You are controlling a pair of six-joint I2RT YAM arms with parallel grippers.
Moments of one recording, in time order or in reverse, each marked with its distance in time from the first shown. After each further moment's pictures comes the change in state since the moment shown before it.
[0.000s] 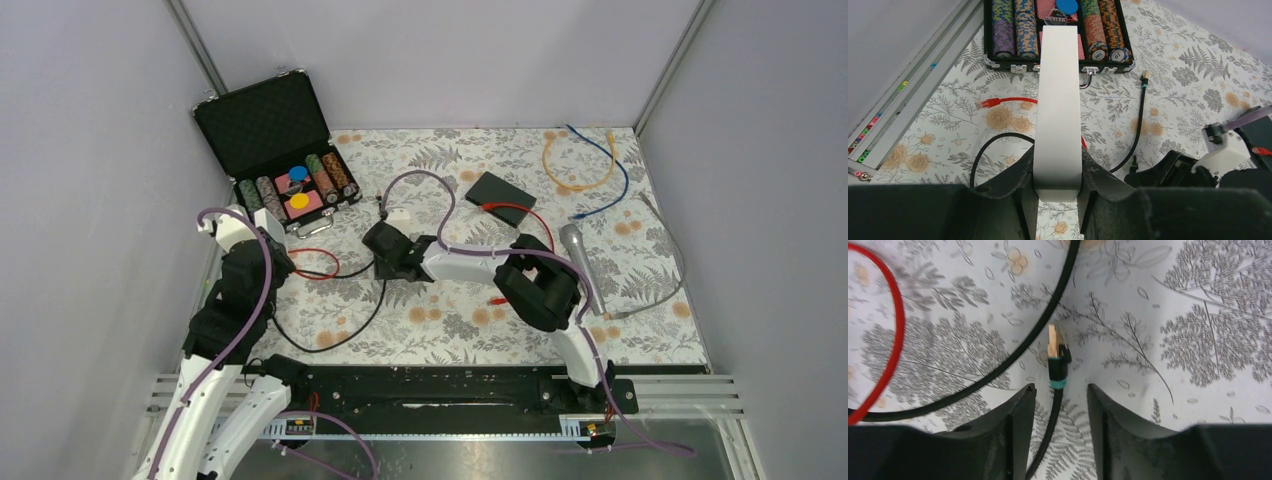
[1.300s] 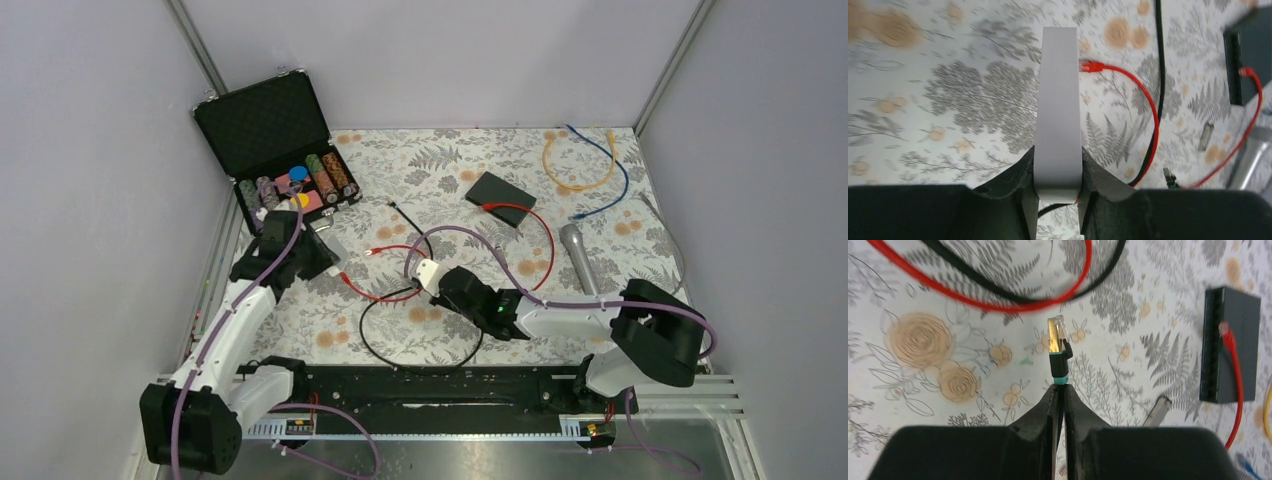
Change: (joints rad) left arm 0.150 0.428 -0.114 0.176 0.640 -0.203; right arm 0.082 -0.686 -0.833 0.381 0.095 -1.088
